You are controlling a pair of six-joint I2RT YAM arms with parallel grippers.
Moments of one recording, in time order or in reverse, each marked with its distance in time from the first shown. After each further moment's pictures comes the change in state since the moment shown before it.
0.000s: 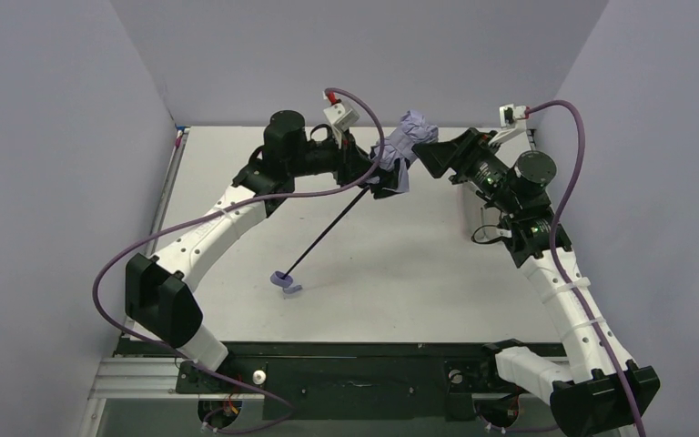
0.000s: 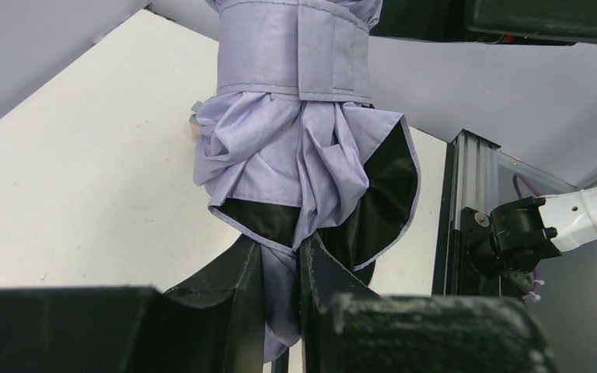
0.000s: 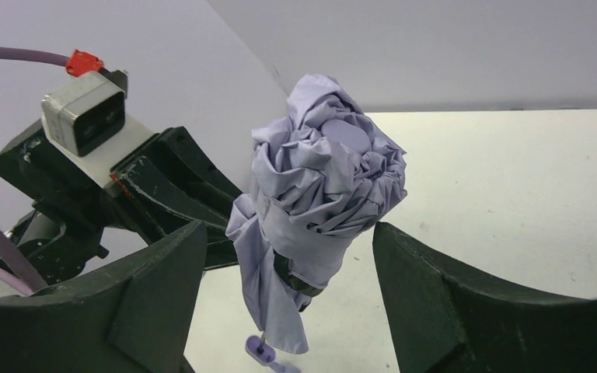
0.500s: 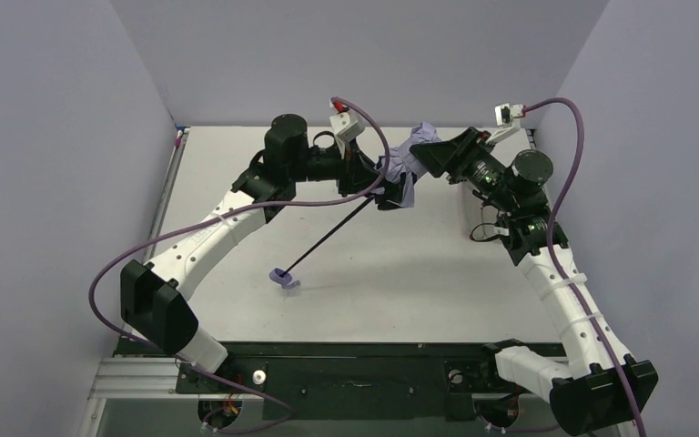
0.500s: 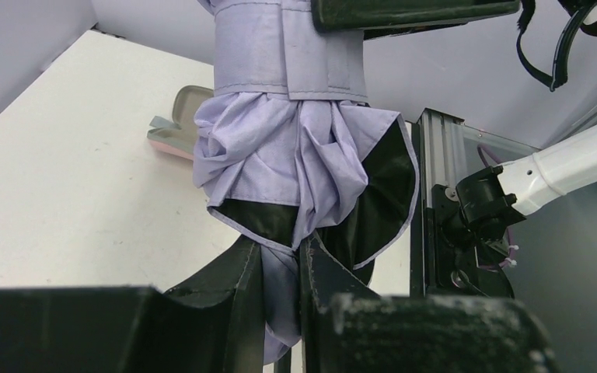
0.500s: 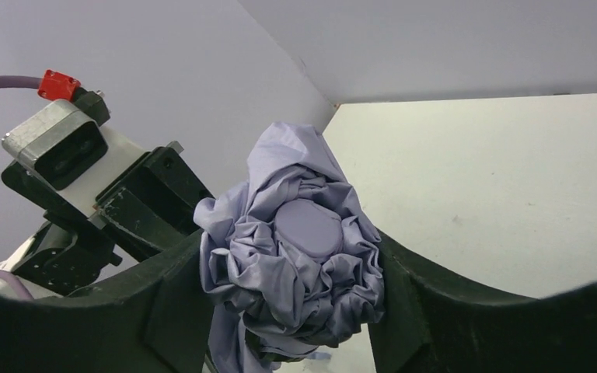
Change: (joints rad) left arm -0.042 -0.039 -0.012 -0.007 0.087 0.066; right arm 0.001 0.017 -0.002 0.006 -0.036 0.051
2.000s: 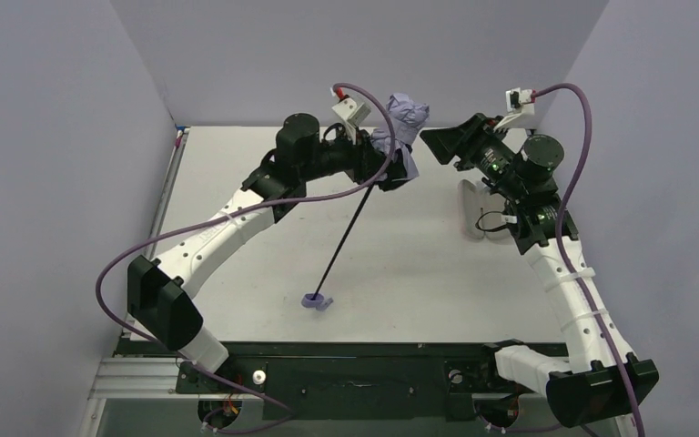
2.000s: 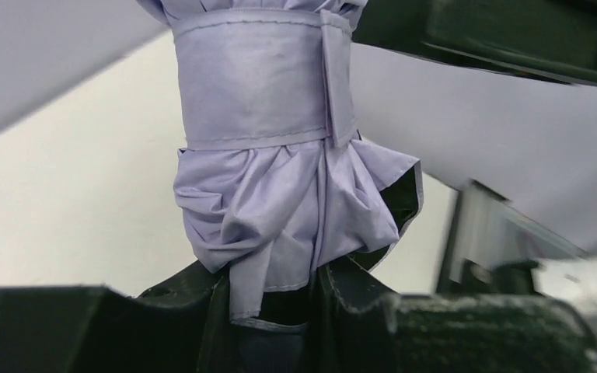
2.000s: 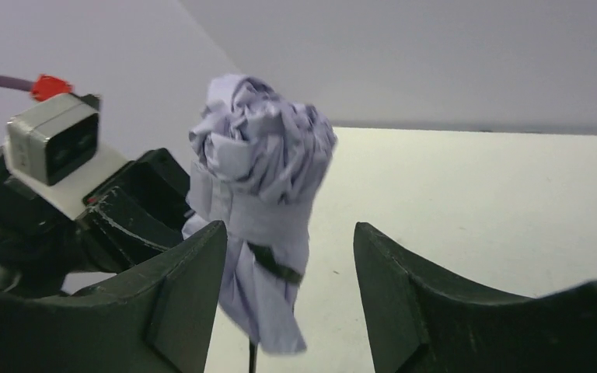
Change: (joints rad) left arm -0.044 0.037 0.044 0.047 -0.203 -0.191; right arm -0.021 0.052 0.129 -0.042 -0.006 -0.095
